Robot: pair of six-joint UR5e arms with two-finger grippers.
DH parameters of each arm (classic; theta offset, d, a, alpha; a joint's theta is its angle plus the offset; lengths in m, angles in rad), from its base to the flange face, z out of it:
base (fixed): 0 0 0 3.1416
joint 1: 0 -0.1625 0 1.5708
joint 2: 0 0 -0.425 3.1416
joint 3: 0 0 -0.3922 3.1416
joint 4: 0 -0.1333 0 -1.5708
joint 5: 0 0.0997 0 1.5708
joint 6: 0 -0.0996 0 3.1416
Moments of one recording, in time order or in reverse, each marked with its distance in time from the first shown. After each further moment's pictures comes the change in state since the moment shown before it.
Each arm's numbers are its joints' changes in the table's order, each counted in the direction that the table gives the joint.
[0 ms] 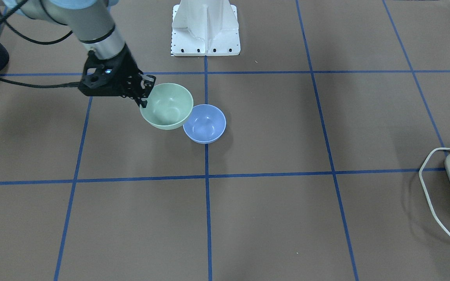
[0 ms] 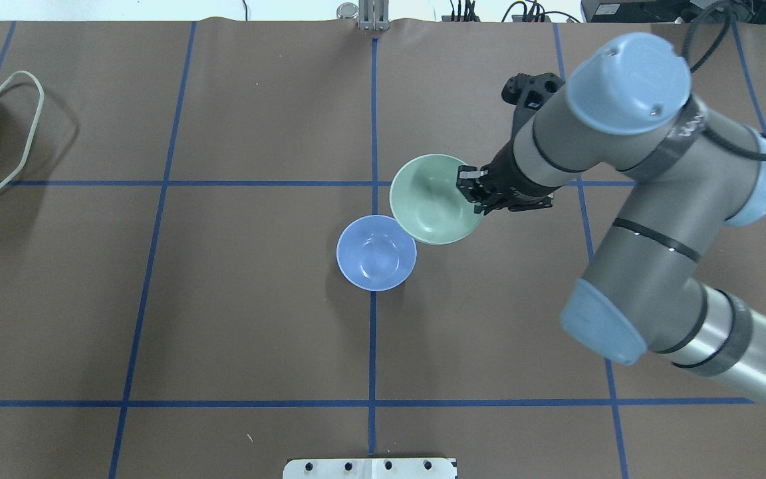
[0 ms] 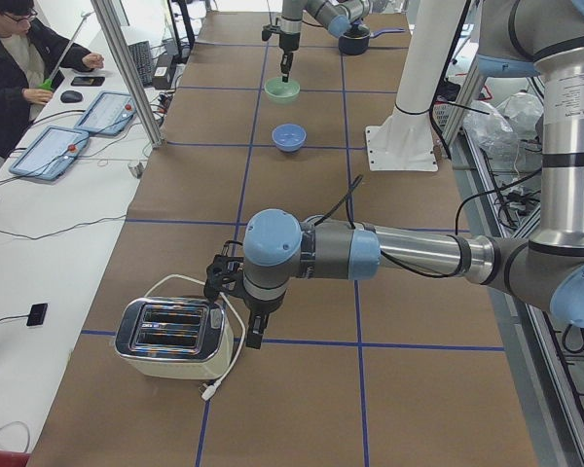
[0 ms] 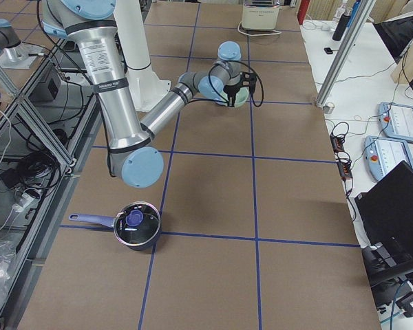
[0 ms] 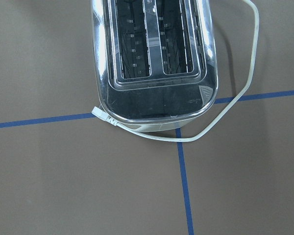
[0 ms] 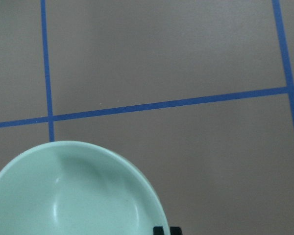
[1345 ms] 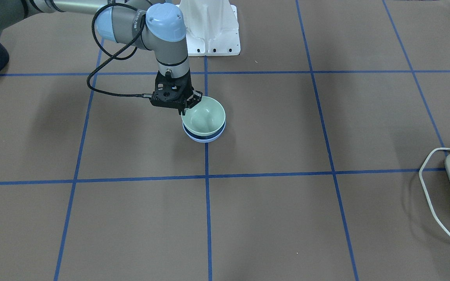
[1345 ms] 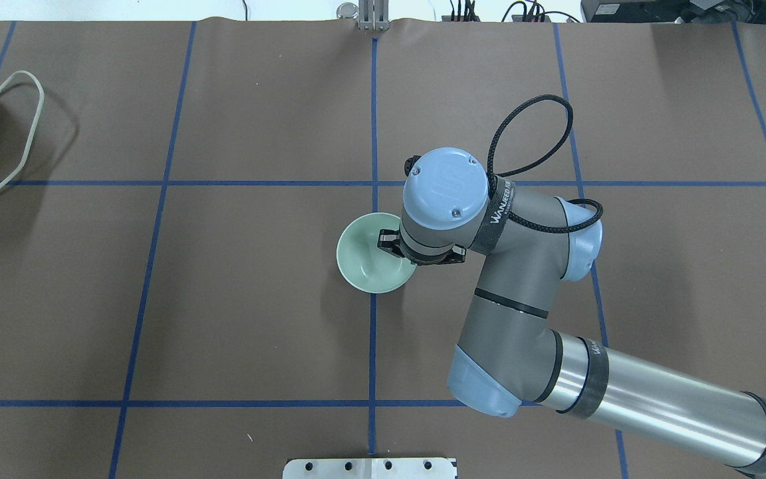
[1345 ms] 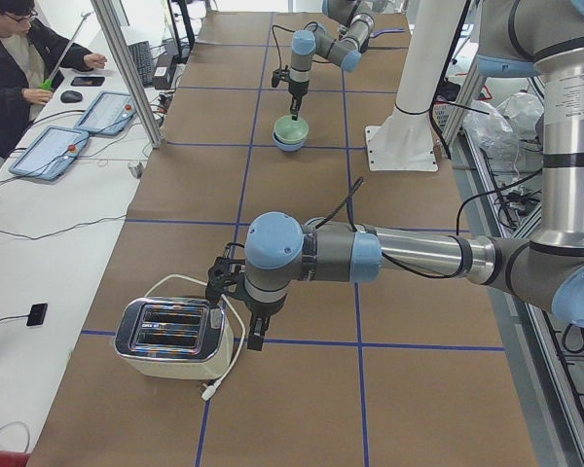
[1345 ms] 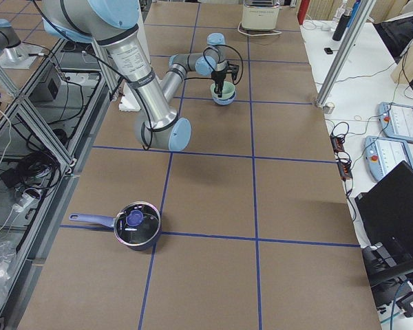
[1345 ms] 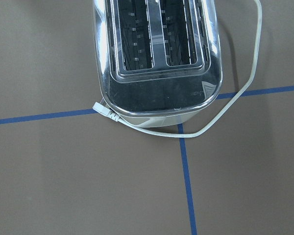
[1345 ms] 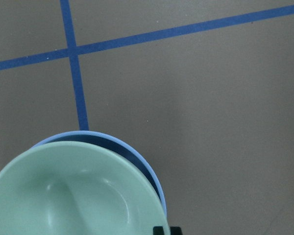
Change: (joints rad) left arm 0.000 -0.004 0.003 0.006 -0.001 0.000; right arm 0.180 -0.120 -0.225 -0.010 -0.158 -0.081
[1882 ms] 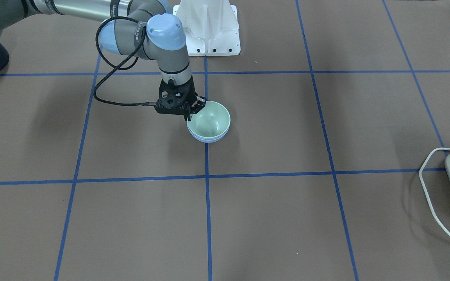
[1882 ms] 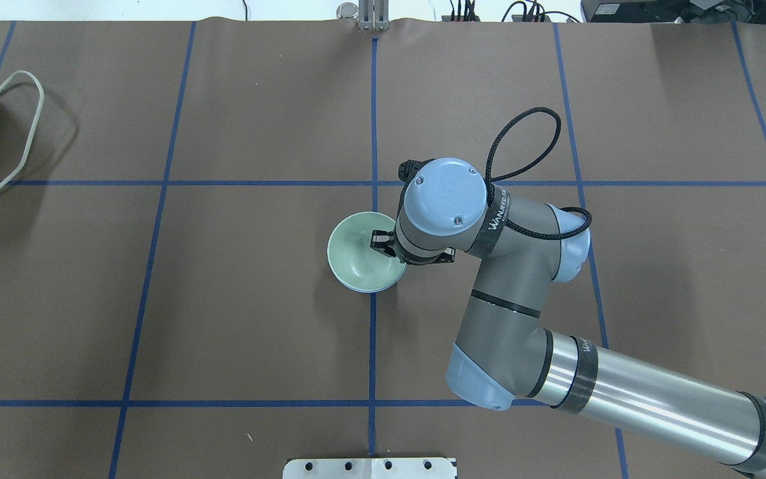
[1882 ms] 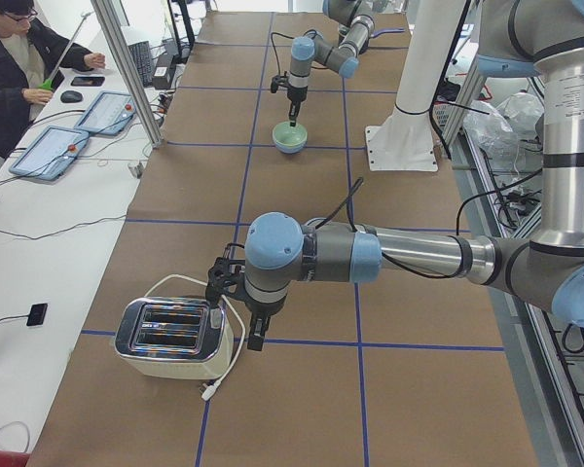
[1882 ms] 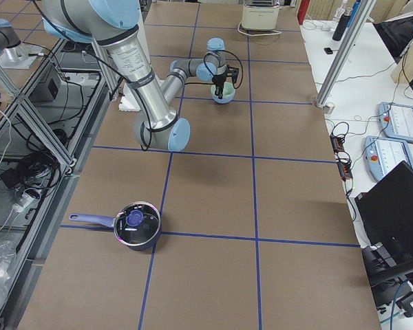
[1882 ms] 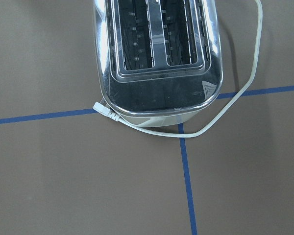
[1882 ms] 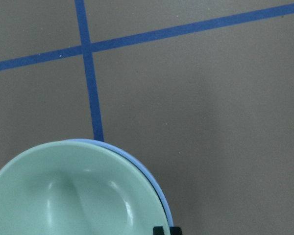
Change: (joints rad) left arm 0.000 0.000 0.001 0.000 0.001 0.000; right arm 0.004 0.007 -0.065 -0.140 -0.002 -0.006
